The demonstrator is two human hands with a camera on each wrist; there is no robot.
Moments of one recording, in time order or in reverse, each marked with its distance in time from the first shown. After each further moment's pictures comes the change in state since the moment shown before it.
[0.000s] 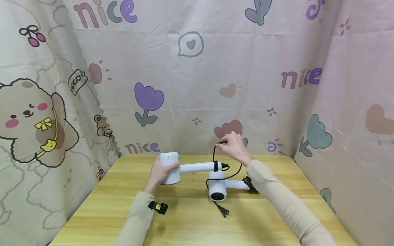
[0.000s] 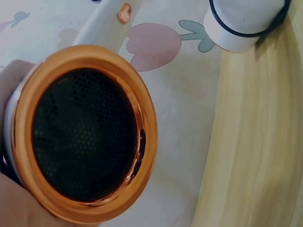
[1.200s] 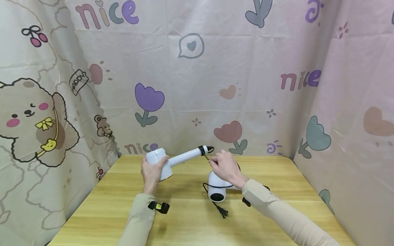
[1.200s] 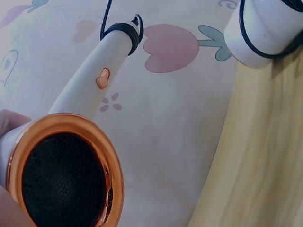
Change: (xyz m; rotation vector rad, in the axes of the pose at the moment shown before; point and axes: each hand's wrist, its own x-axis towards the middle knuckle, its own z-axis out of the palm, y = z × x) left_hand -0.002 -0.002 -0.006 -0.095 0.439 0.004; right_hand -0.053 -0.039 0.033 -0.136 0.013 -0.148
